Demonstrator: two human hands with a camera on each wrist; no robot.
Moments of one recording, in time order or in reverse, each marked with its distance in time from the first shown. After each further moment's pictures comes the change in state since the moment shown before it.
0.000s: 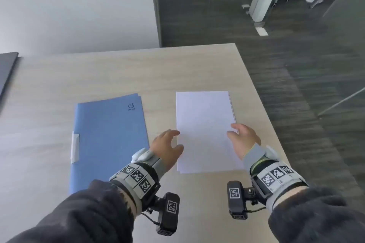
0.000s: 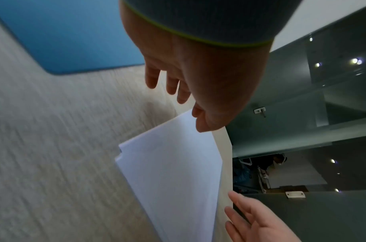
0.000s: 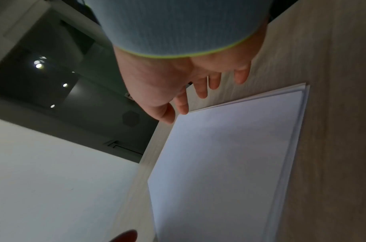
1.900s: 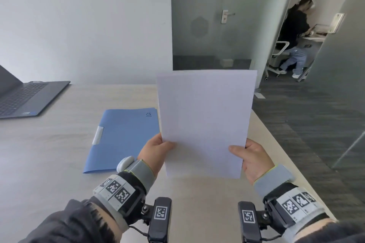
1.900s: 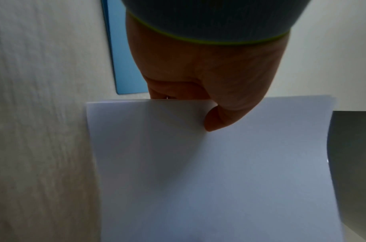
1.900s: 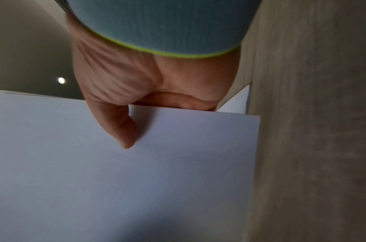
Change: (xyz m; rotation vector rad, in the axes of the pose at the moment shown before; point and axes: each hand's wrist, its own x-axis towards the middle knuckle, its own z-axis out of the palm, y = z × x) left_hand -0.110 -0.052 0.011 -0.887 0.133 0.274; right_hand -0.103 0.069 0.015 0.830 -0.272 -0.502
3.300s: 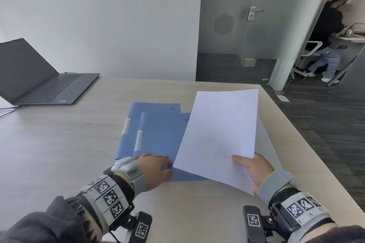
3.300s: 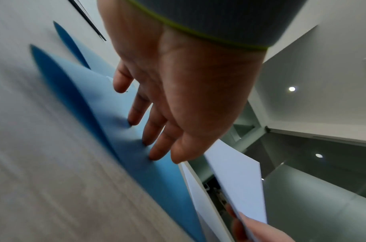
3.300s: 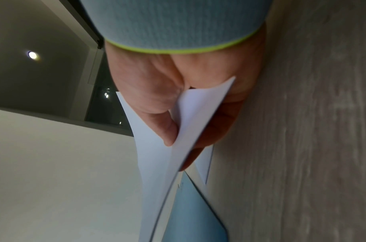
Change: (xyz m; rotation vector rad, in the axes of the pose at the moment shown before) left_hand -0.017 -0.023 -0.109 1.532 -0.217 -0.205; right_hand 0.011 0.049 0.054 -0.153 -0.010 0.239
